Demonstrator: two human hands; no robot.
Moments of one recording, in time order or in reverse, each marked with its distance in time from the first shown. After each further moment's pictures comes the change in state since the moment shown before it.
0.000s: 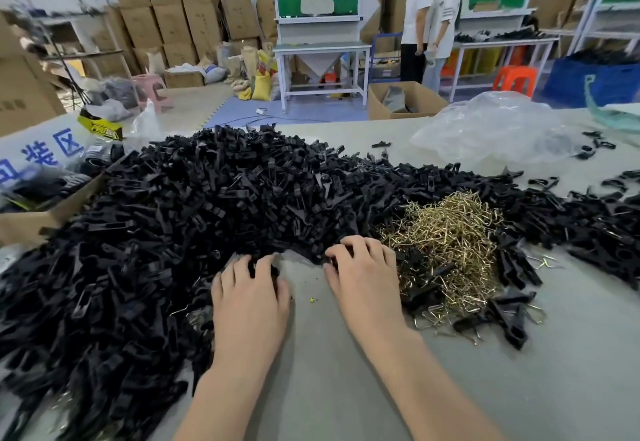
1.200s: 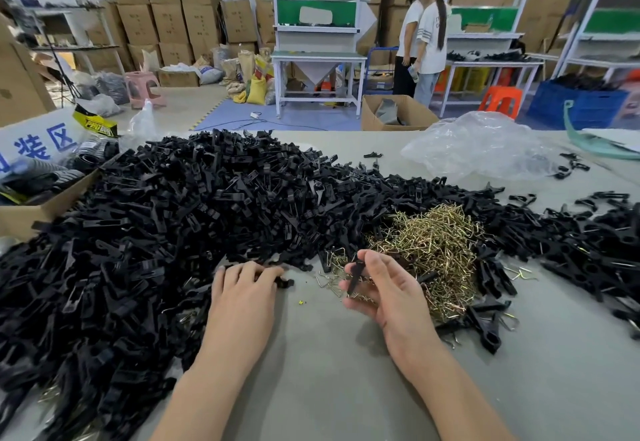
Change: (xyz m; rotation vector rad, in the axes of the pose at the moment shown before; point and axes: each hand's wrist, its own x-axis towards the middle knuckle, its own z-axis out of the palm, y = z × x) left_hand 0.002 -0.008 -0.010 -0.007 -0.092 0.201; right_hand -0.020 0.024 -0.052 1.656 -0.167 0.663
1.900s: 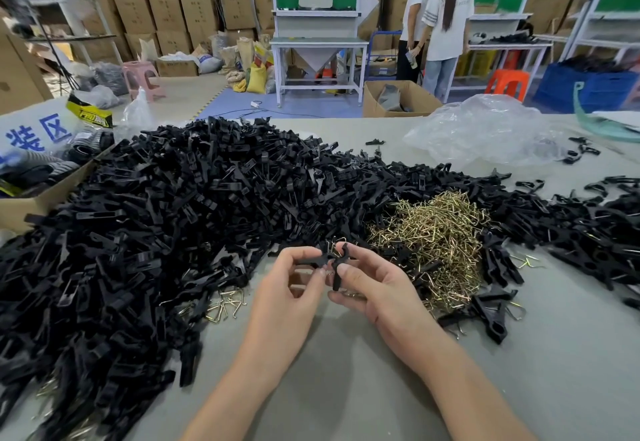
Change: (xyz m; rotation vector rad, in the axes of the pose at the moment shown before) left_hand -0.013 0.056 -0.019 -1.135 -0.008 -0.166; right_hand 0.011 0.014 -0.004 -0.017 -0.188 0.107
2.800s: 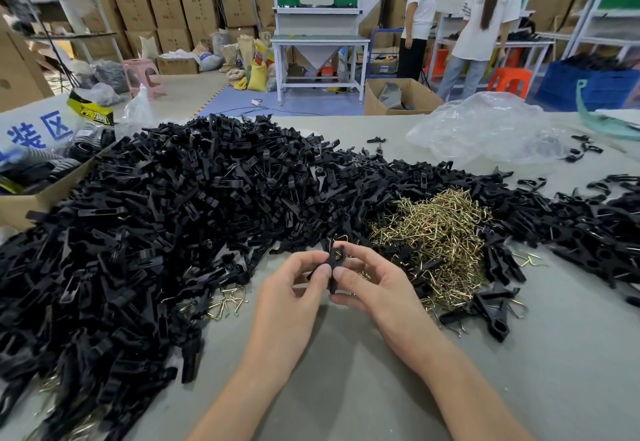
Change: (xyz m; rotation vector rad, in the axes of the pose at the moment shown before) left_hand -0.002 -0.002 0.004 -0.034 0.016 -0.004; right_hand -0.005 0.000 0.004 -0.166 -0.020 -0.060
